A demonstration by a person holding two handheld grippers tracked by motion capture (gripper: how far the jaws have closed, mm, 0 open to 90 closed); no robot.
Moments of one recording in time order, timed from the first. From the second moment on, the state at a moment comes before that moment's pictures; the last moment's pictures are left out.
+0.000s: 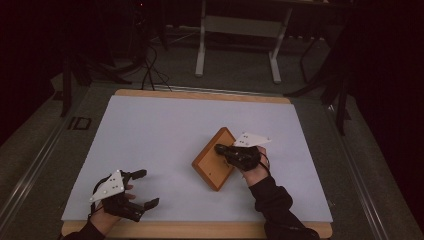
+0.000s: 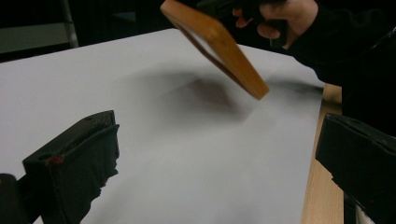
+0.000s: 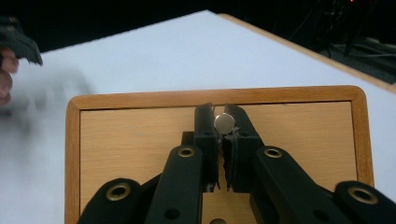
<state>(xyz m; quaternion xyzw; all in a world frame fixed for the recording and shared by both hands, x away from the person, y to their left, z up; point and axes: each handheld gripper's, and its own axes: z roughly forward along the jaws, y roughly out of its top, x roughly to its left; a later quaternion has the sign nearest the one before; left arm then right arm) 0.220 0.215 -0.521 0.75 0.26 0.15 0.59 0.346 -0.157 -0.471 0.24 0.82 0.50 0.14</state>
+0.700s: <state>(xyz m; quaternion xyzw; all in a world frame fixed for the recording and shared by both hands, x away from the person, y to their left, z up) 0.219 0.215 -0.521 0.75 0.25 0.15 0.59 0.371 -0.126 -0.501 0.27 0.83 0.47 0.13</state>
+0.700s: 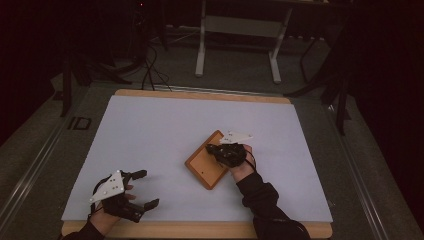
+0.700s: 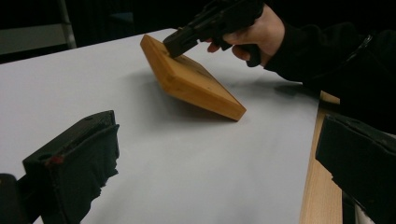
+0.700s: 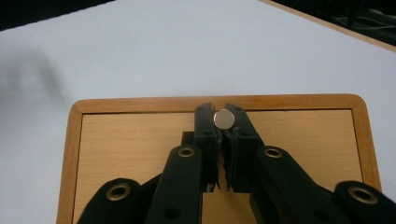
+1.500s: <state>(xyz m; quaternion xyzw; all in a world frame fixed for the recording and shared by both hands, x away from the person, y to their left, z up) 0.219 0.215 -0.522 0.76 0.25 0.15 0.59 0.394 -0.094 -0.531 0.29 0.85 0.43 0.12</state>
